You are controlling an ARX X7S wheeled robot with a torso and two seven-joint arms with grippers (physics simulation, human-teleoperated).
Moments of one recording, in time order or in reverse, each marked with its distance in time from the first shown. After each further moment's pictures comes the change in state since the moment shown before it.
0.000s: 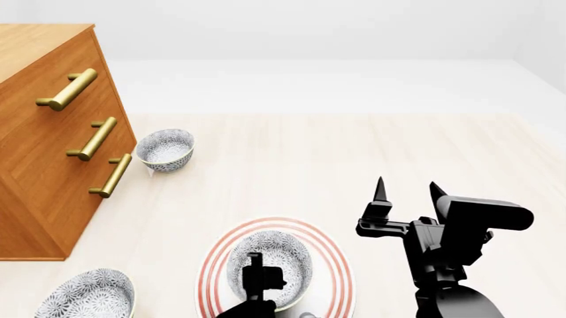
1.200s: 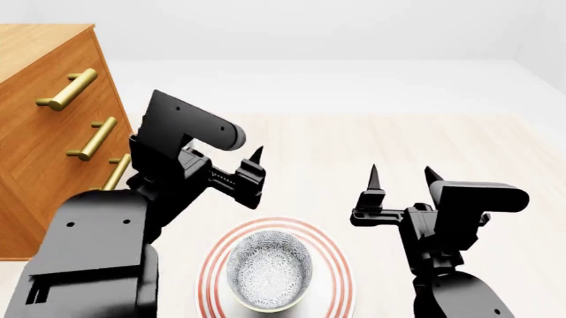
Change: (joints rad) left arm -0.002 0.395 -1.194 0.077 0.262 -0.215 0.386; right arm 0.071 0.040 -0.054 -0.026 0.009 0.049 0.025
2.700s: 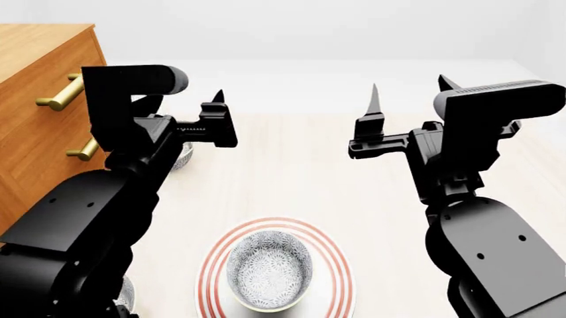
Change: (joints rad) left arm -0.001 -0.009 -0.308 -0.158 -0.697 0.275 -0.720; right arm 0.391 0.083 -0.106 -0.116 -0.008 0.276 0.044
